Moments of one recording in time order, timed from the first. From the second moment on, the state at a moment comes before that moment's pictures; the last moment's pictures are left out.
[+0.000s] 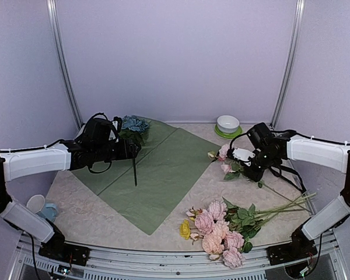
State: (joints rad) left arm -0.59 1.41 0.90 -0.05 -0.09 -0.46; right arm 0.48 1.46 0.98 -0.65 0.07 -0.55
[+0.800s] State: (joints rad) left arm -0.88 1.14 0.87 0.12 0.01 -0.15; right arm 0.45 0.90 1.19 -0.01 -0.26 -0.15
